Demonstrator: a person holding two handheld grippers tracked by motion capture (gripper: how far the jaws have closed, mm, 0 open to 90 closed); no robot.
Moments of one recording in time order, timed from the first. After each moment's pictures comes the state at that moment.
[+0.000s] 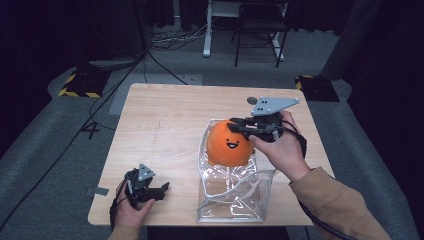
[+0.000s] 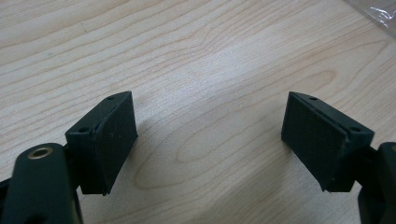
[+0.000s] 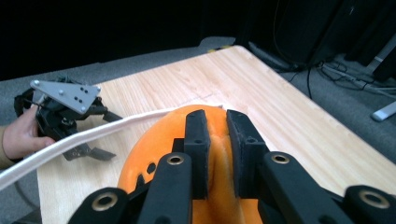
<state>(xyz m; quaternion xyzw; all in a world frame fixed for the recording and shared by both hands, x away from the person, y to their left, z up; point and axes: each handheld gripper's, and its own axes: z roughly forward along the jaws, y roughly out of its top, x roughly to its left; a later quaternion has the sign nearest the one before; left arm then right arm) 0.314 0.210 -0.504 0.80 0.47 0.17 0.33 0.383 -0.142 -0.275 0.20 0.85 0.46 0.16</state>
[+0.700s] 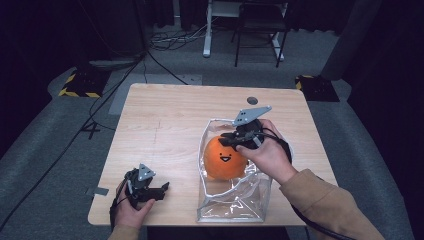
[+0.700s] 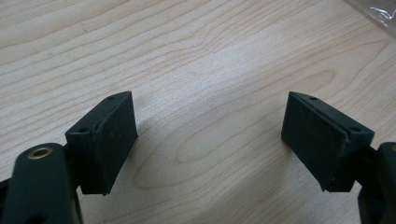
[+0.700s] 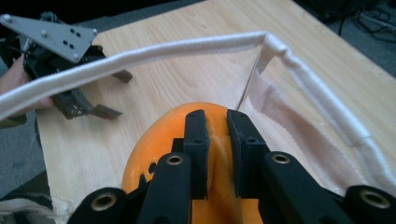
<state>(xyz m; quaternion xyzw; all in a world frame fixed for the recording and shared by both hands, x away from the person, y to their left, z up) 0.314 0.209 -0.504 0.80 0.47 0.17 0.33 0.394 -0.118 -0.319 0.21 0.89 0.39 0.10</state>
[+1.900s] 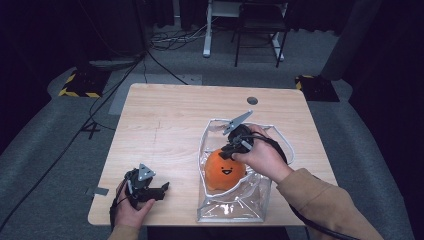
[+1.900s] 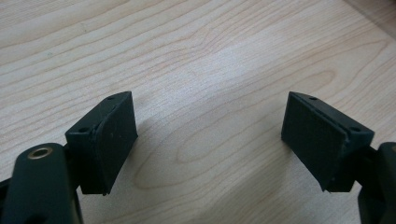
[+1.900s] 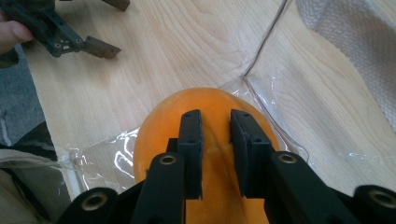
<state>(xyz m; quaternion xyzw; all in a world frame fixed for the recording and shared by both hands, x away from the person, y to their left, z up) 0.314 0.210 -0.504 0.80 0.46 0.17 0.33 0.407 -0.107 -0.352 0.22 0.93 0.28 0.04</state>
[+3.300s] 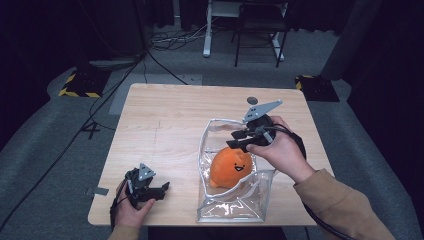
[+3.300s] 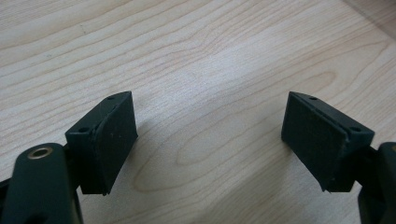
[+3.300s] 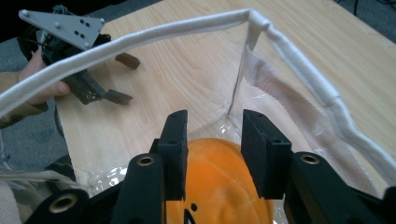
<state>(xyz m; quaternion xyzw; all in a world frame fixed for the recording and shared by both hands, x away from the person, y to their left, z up) 0.315 0.209 -0.505 0.80 0.46 0.17 0.33 0.394 -0.143 -0.300 0.23 0.89 0.38 0.07</state>
